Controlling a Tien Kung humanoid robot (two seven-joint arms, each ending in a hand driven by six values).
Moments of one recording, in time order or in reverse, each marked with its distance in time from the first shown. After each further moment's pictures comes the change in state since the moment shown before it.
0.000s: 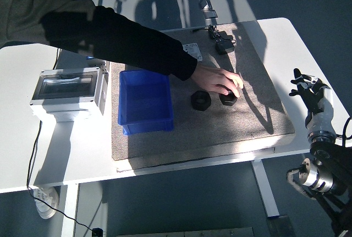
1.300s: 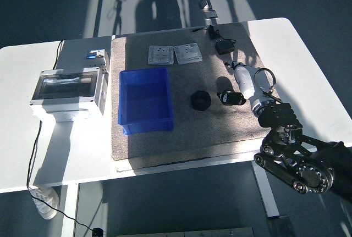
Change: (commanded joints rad) left arm -0.009 0.005 -0.011 0.000 0.002 0.005 -0.004; right arm 0.423 0.048 -0.448 -0.242 -1.247 0.298 -0.749
